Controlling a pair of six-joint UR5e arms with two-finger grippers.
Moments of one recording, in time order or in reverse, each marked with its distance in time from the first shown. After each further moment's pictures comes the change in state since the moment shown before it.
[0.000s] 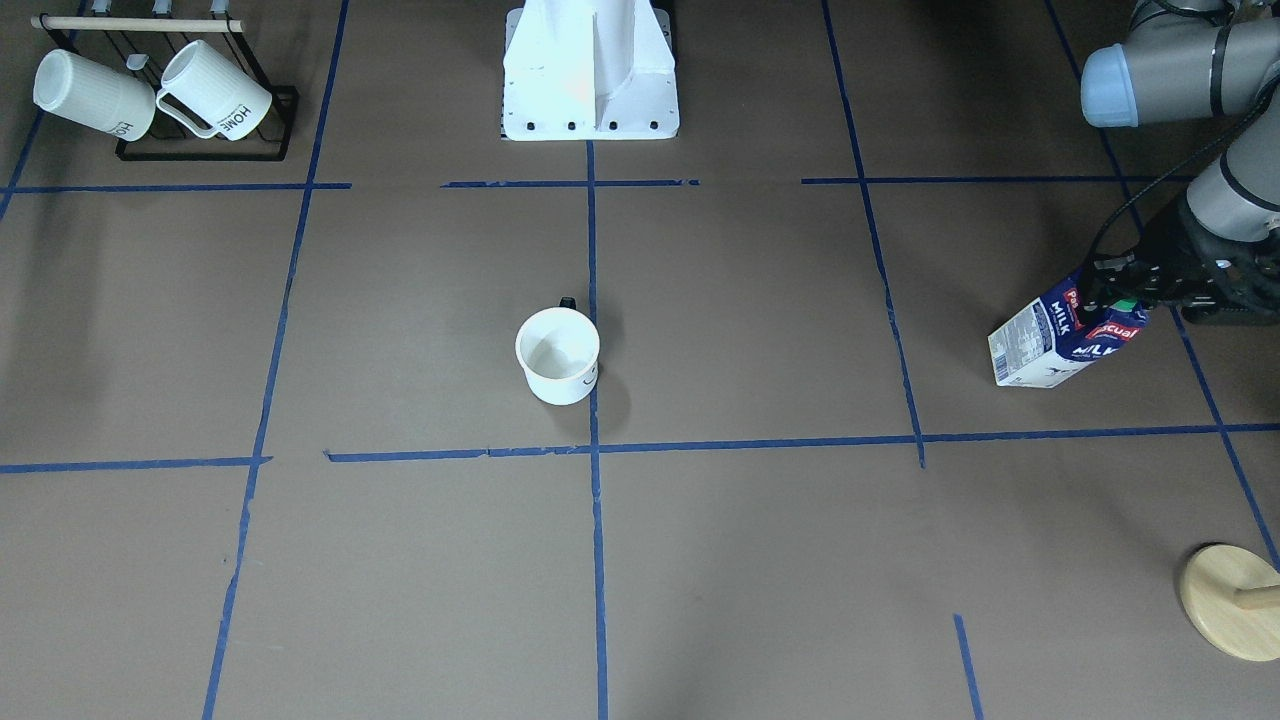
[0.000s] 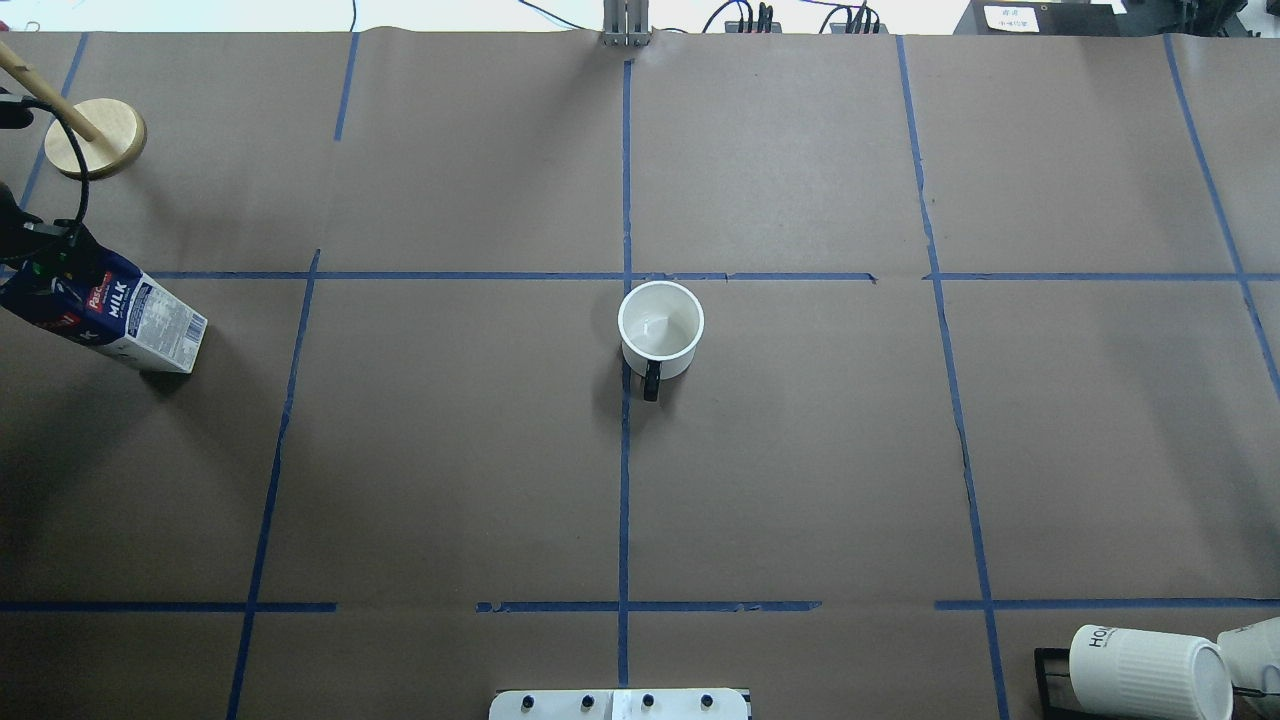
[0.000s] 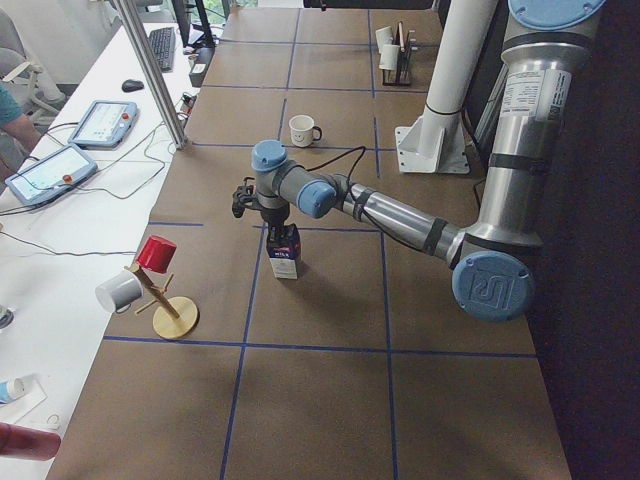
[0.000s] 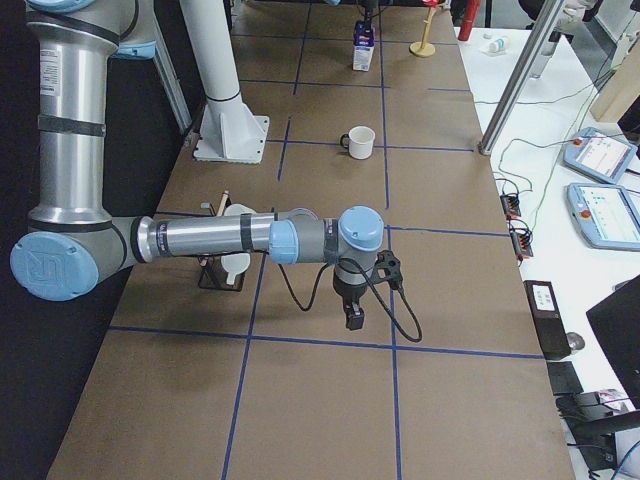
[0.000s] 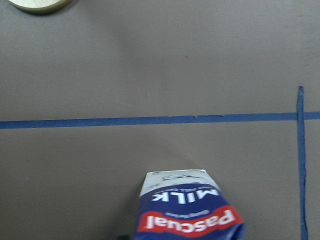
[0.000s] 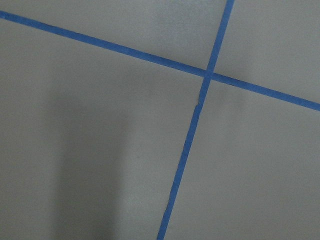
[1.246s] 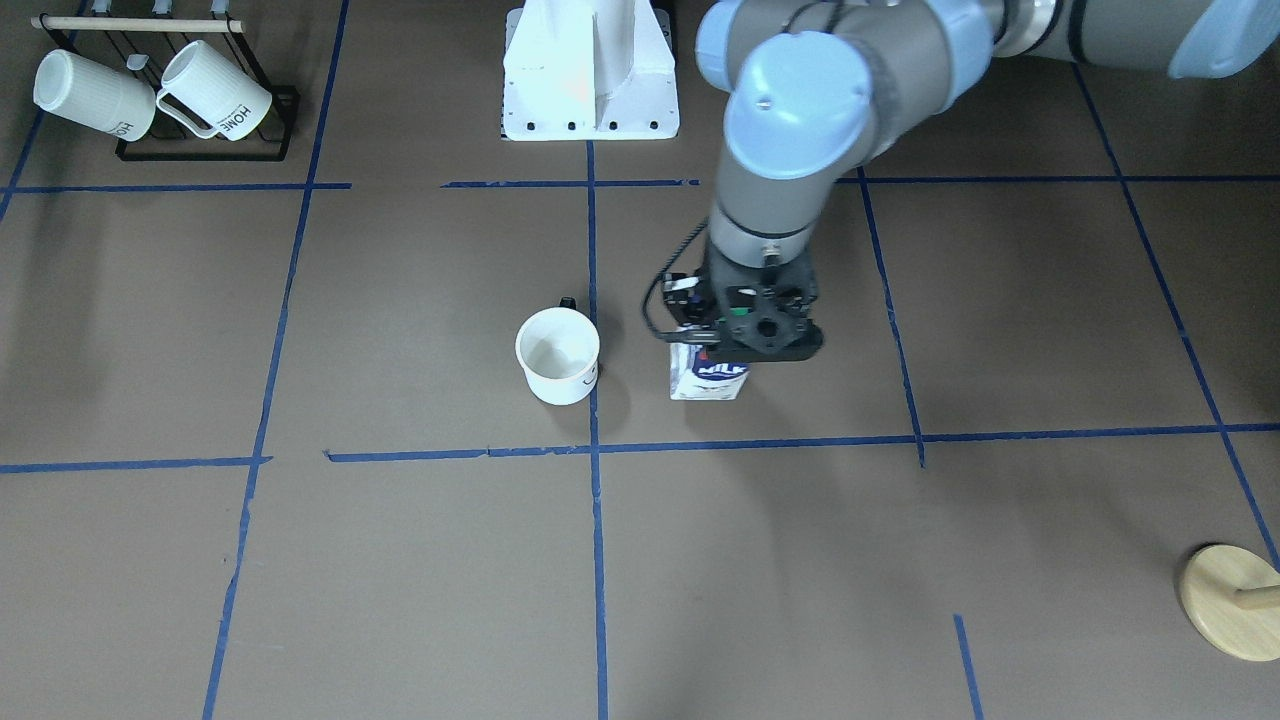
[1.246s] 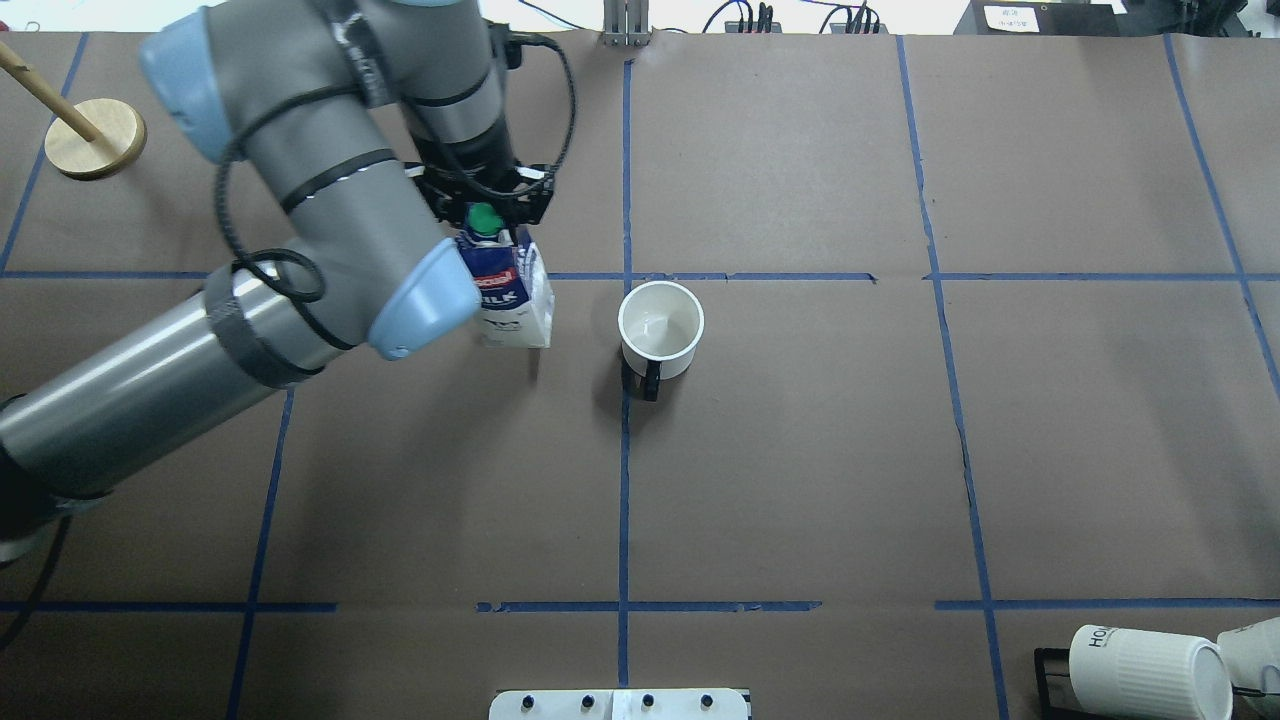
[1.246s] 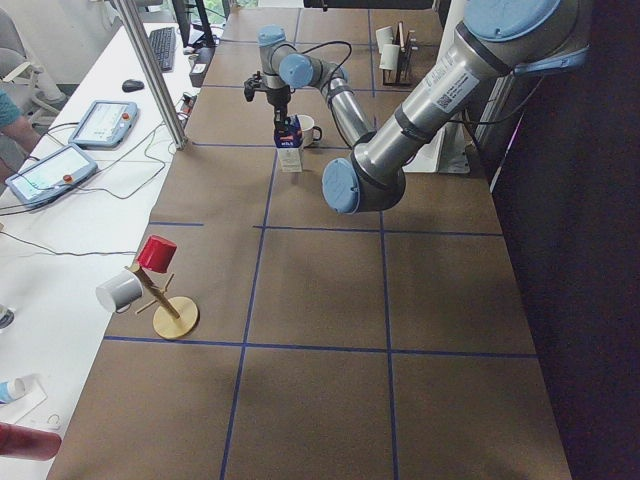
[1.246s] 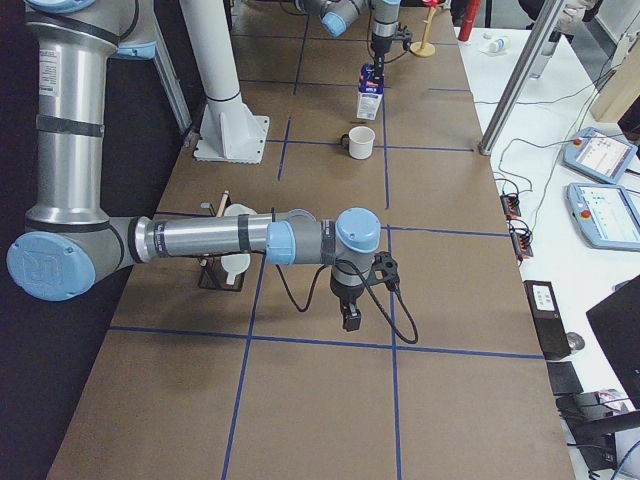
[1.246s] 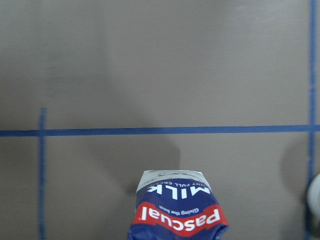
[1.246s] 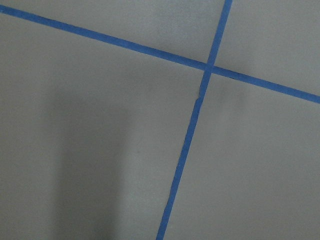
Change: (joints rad) left arm 0.356 -0.783 0.250 0.394 0.145 -0.372; right arm -0.001 -0.010 0.004 0.000 0.001 0.001
